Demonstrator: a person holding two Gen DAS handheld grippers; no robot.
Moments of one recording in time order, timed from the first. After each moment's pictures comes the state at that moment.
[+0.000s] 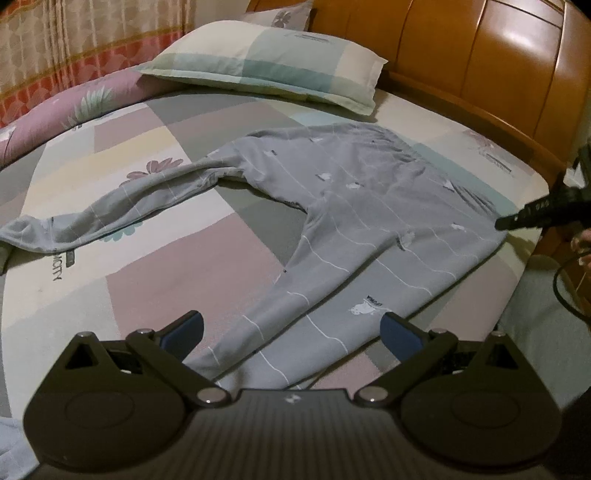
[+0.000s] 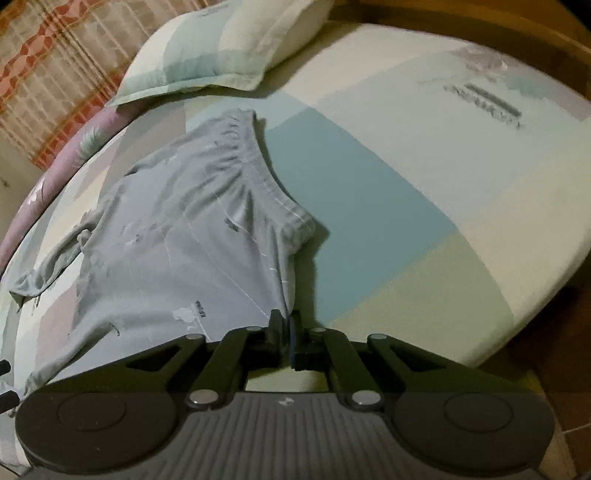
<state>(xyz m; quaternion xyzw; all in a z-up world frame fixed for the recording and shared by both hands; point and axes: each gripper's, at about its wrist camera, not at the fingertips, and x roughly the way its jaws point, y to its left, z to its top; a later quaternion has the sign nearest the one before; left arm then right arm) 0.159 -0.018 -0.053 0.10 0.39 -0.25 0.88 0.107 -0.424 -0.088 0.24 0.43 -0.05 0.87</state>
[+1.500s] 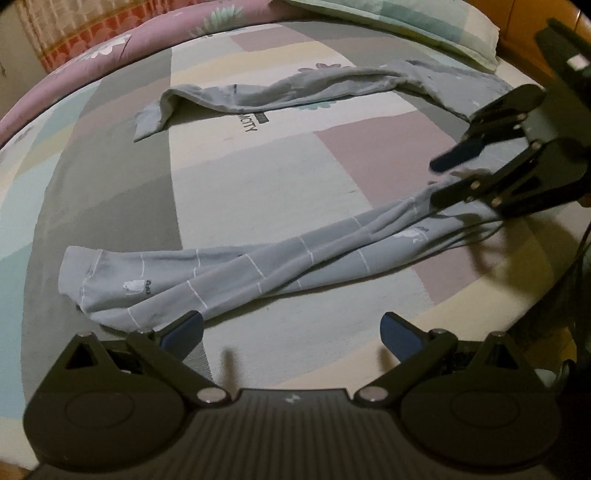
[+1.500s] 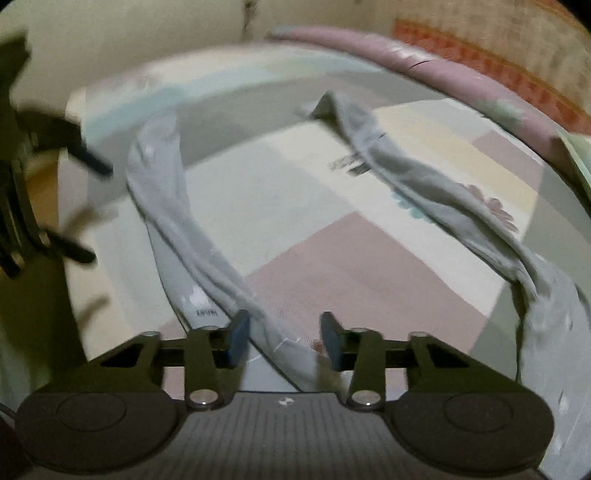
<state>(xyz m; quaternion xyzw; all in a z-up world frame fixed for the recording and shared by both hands) 0.123 0.173 -0.072 0.10 0.48 -0.11 0.86 0.205 -0.027 -0.069 -0.23 0.39 0.40 0.79</state>
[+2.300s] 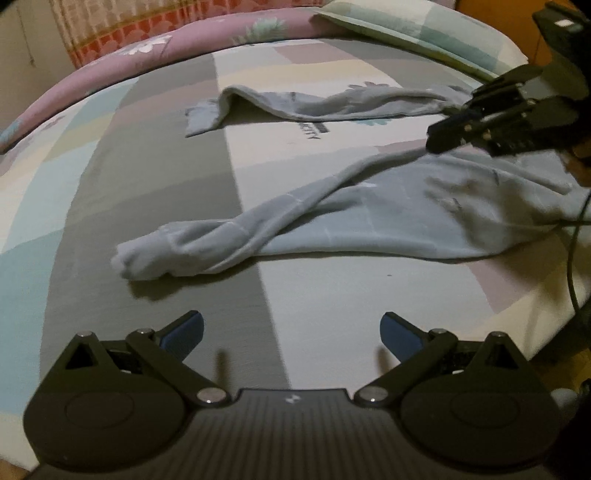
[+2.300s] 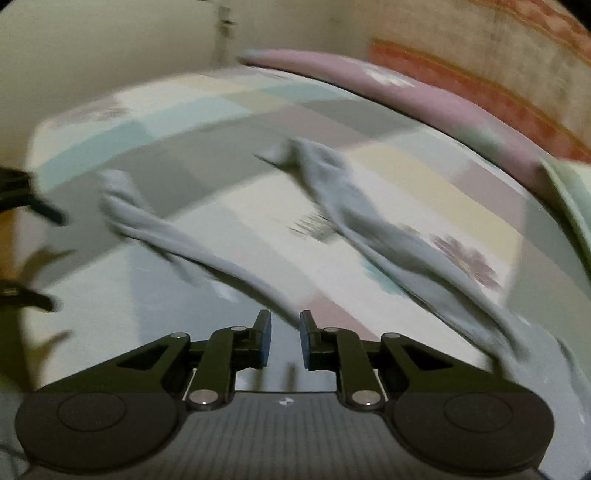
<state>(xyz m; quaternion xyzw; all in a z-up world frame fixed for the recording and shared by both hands) 0.128 0.225 -0.078 0.07 0.46 -0.07 0.88 0.248 0.014 -0.042 -0.20 0.34 0.40 0.83</state>
